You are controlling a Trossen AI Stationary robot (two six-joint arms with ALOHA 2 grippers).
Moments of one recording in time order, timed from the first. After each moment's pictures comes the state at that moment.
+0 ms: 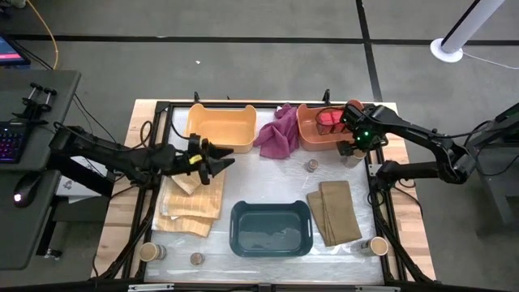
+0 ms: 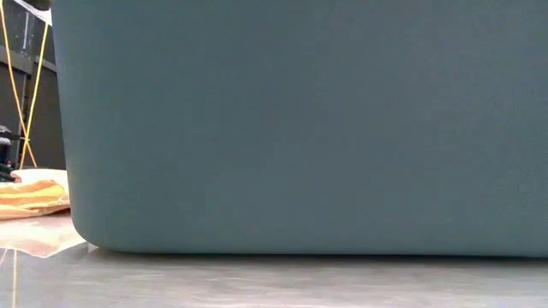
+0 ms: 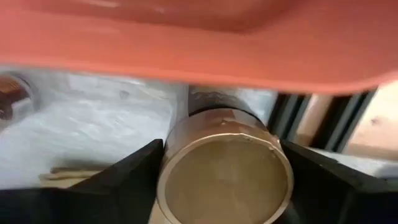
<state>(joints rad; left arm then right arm) -0.17 0.97 0.56 0.47 -0.39 -0.58 -0.76 1.14 0.81 -1.28 0.01 0.58</state>
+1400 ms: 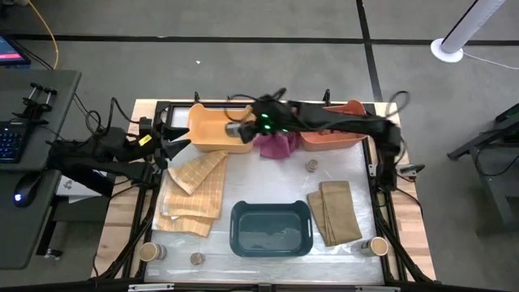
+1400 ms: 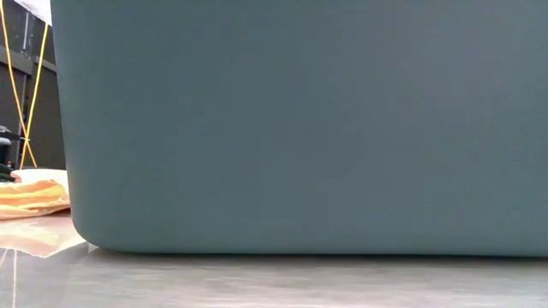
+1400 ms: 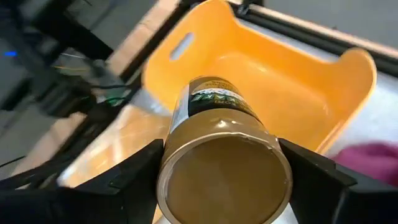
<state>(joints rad) -0.12 0.35 0.61 -0.22 -0.45 -0.39 -0.20 1.93 1.88 -0.66 0.13 0.69</state>
